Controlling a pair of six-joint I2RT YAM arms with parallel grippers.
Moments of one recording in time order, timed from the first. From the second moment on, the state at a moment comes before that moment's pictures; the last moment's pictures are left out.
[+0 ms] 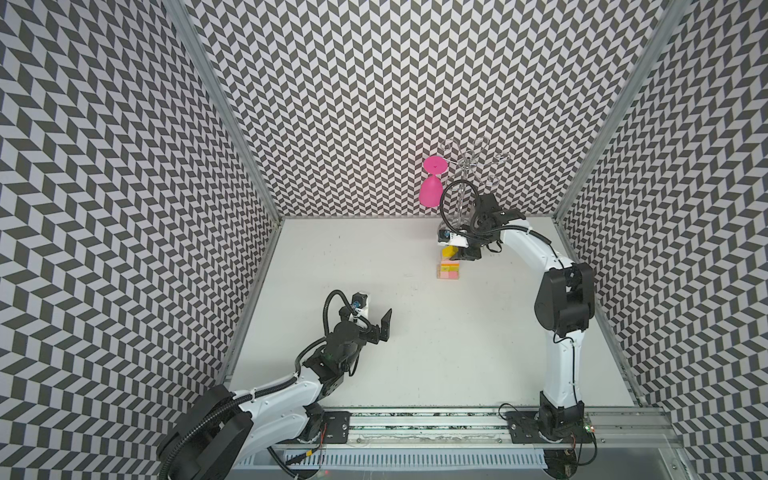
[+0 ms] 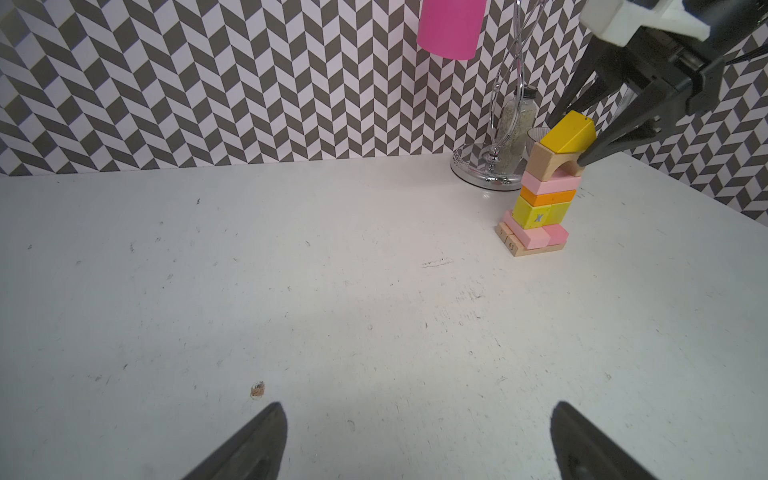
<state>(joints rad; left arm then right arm) -0.69 1.03 0.17 0.60 -0.30 -0.18 0.25 2.13 1.93 -0.91 -0.49 -1.29</state>
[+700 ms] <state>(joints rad) -0.69 1.03 0.17 0.60 -0.30 -0.18 0.25 2.12 1.93 -0.89 -0.49 -1.28</state>
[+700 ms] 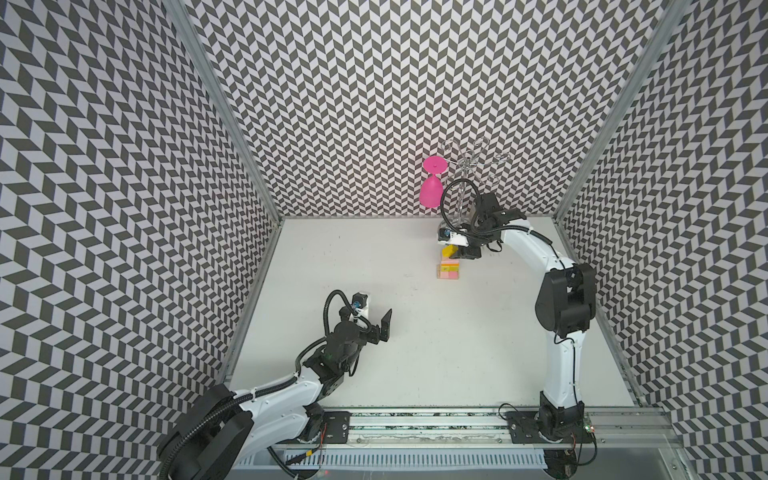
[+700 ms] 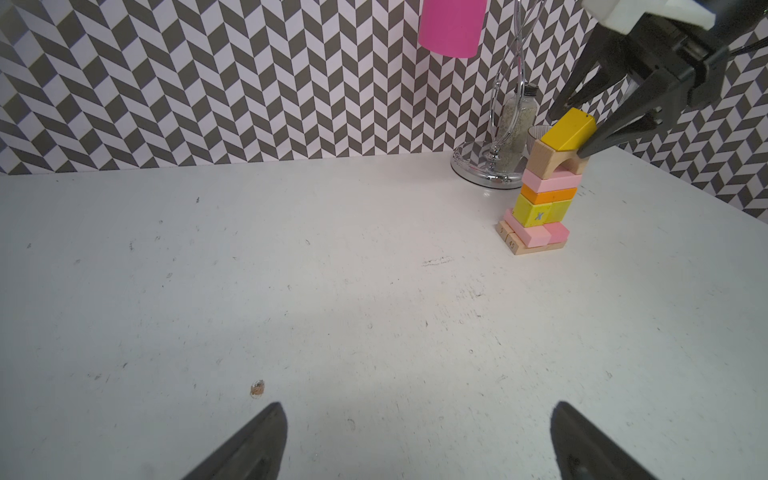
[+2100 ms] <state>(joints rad) -0.70 1.04 0.17 0.60 -0.31 -0.18 0.25 2.12 1.93 -0.87 -0.47 -1.26</state>
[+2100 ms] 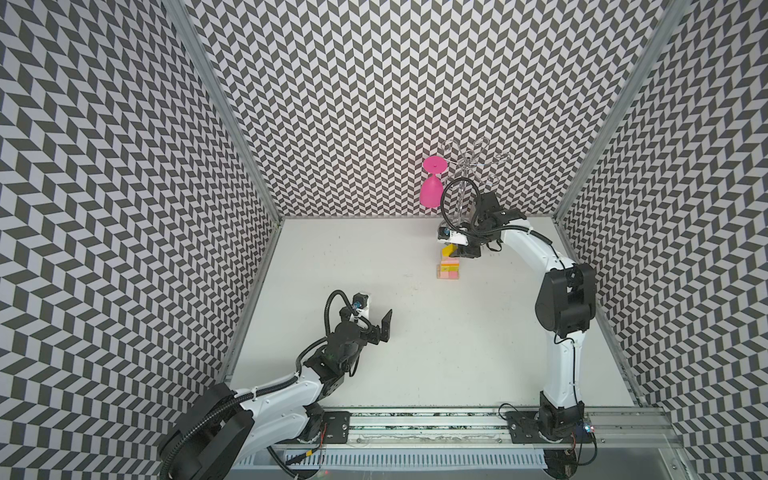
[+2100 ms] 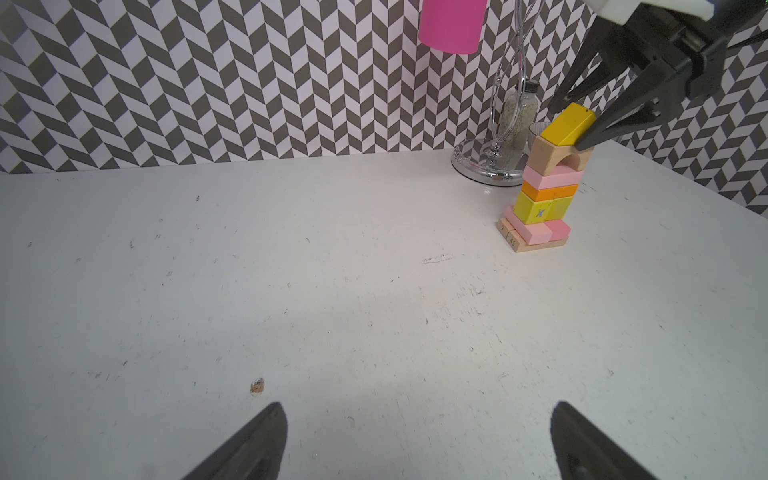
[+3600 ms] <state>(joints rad) -0.61 0.76 0.08 0.60 -0.51 -0.26 0.04 1.25 0.55 0.56 -0.20 -0.16</state>
